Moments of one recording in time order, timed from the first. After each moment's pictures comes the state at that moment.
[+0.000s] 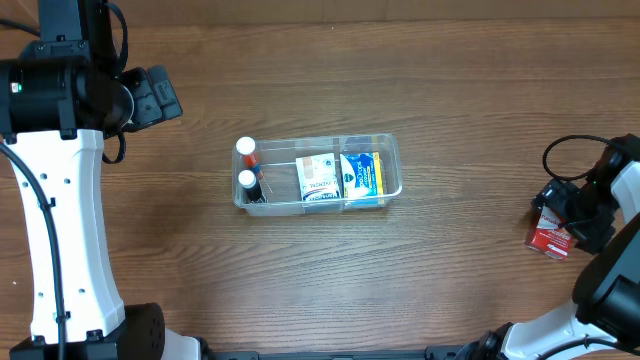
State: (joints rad) left arm 0.06 1.67 2.12 -1.55 -0.12 -0.33; right arm -0.58 1.82 1.16 -0.93 0.04 0.23
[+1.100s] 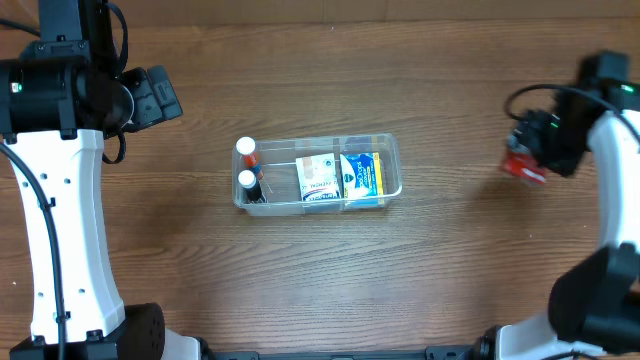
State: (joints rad) left arm 0.06 1.67 2.12 -1.55 -0.12 -0.33; right arm -0.20 1.70 1.58 -1.21 -0.11 0.25
